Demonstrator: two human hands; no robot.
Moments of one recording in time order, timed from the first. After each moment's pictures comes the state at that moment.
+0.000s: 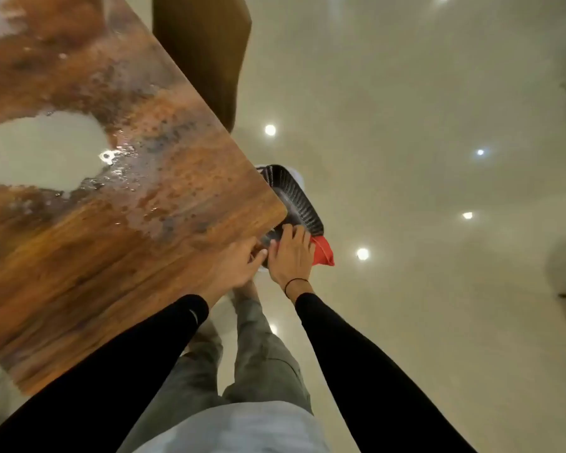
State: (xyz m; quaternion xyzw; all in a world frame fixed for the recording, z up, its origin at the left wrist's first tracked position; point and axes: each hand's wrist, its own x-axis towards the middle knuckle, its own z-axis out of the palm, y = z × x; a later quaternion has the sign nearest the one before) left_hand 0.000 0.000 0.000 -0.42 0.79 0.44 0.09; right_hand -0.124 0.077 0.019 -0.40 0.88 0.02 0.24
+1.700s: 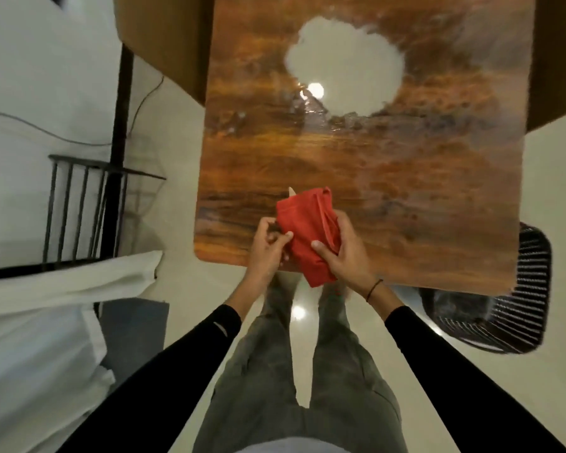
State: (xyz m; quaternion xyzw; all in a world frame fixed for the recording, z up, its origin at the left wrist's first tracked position) left_hand 0.294 0.028 -0.016 -0.73 0.18 0.56 -0.34; right_hand 0.105 -0.026 -0.029 -0.61 0.51 -0.15 0.59
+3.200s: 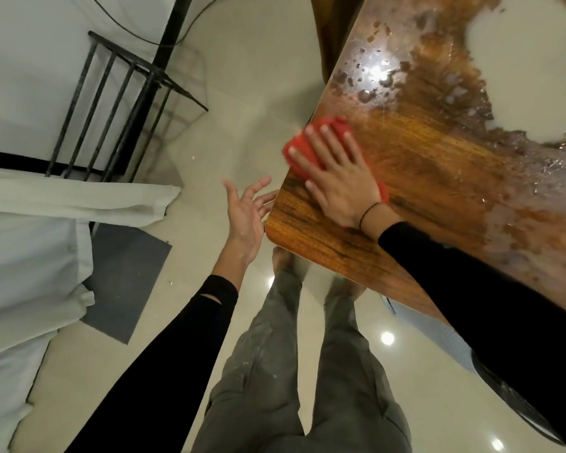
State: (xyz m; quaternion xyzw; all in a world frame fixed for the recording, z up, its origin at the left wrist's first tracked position) left_hand 0.494 0.077 -0.074 -0.67 -0.13 0.53 -0.51; right_hand 0.353 -0.093 -0.092 -0.98 0.17 0.02 0.10
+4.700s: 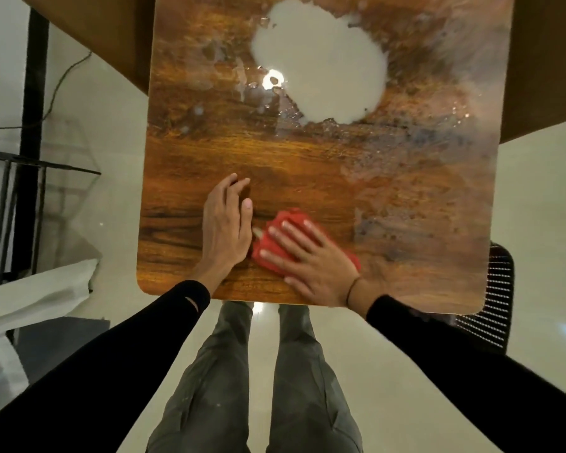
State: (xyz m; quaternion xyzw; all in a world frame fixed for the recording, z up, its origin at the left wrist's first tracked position) left_hand 0.337 -0.053 -0.079 -0.78 0.54 0.24 -0.22; right_hand 0.095 -0.065 -0.099 -0.97 0.21 0.07 0.15
